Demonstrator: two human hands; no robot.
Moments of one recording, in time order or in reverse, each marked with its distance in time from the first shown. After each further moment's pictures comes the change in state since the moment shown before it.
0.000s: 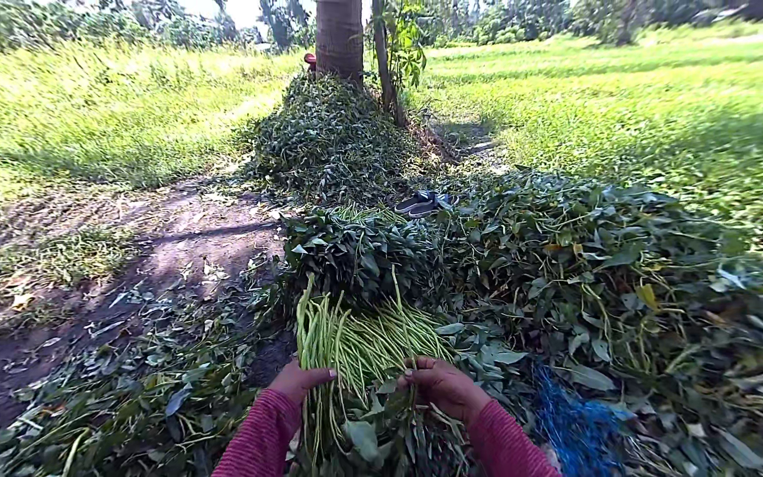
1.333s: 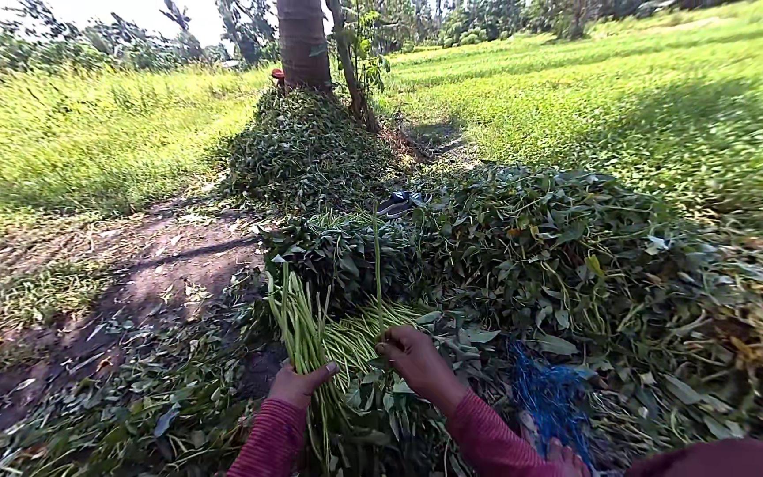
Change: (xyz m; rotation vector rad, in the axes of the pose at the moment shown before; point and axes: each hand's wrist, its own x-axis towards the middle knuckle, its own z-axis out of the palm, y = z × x) left_hand -0.042 0.008 0.031 0.025 0.090 0.151; right_hand -0.052 -0.045 0.050 -0.735 0.219 -0.412
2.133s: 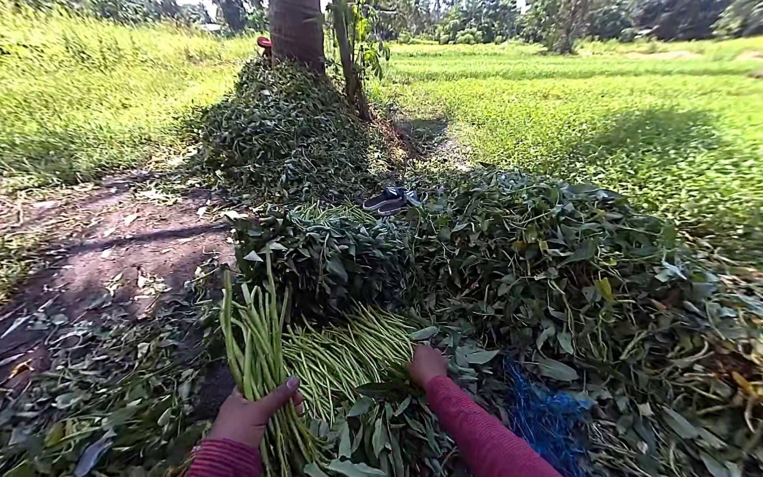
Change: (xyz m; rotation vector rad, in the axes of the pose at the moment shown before) left_hand 0.027 0.004 -0.012 -0.240 0.065 -0.075; right_hand 0.110 0.177 -0.004 -0.620 0.023 0.674
